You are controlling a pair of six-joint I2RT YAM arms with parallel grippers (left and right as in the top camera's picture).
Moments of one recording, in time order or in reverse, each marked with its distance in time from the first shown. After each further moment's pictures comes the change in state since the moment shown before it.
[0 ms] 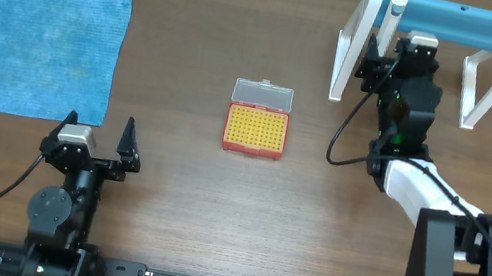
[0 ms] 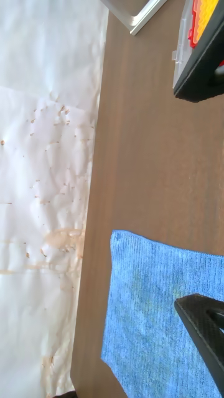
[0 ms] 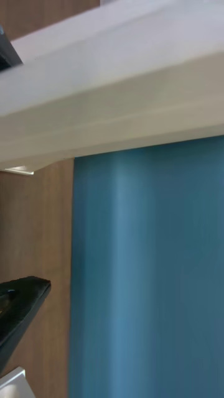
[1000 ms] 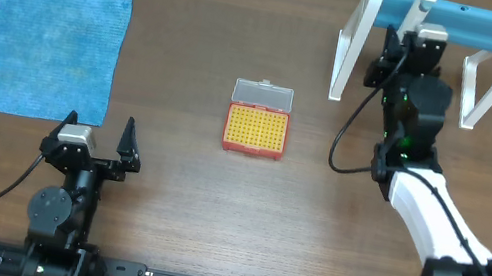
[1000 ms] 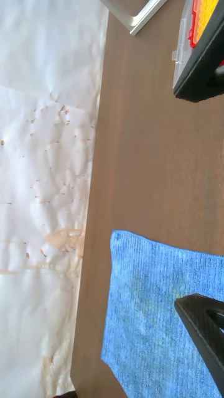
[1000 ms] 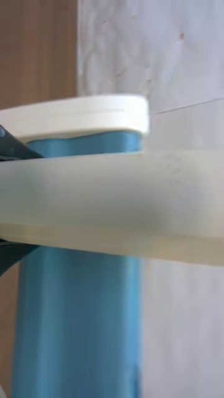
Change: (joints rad) left arm 0.000 0.000 0.000 0.000 0.000 0.000; right arm 0.019 -0.190 0.001 -0.100 -0.019 0.006
